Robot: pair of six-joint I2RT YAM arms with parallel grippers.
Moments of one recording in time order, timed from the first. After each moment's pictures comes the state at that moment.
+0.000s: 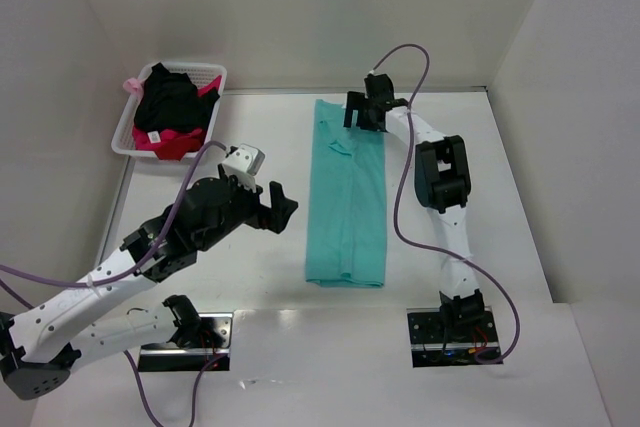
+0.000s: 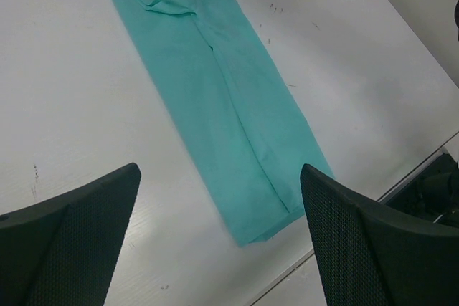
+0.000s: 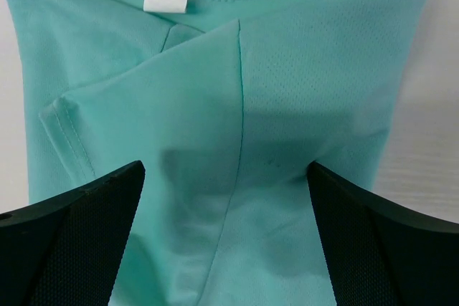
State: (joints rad) left arm -0.87 0.84 0.96 -0.45 -0.25 -0.36; right arm 0.27 2.42 1.99 -0.37 0.03 0.33
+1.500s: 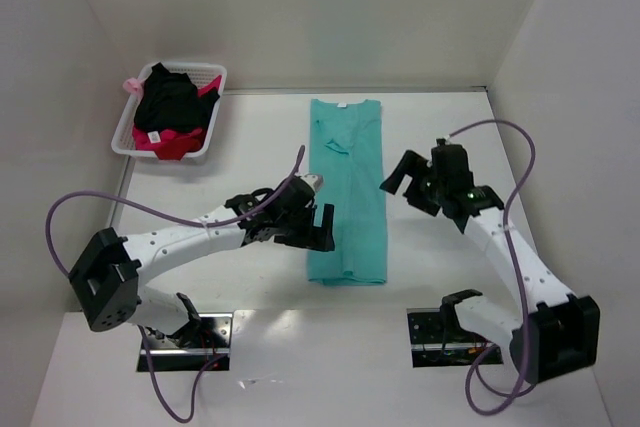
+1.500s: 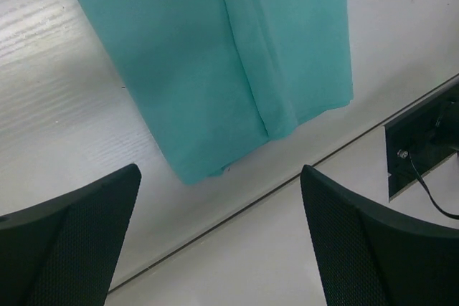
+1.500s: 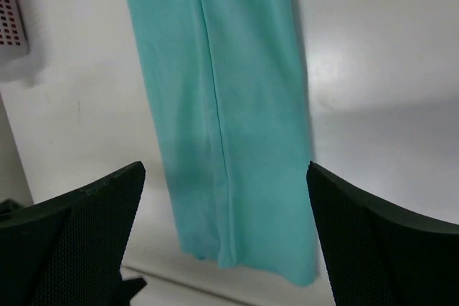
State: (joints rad) left arm -0.89 1.39 0.98 -0.50 0.05 -0.67; right arm 0.24 1.12 0.87 -0.47 -0.12 0.67
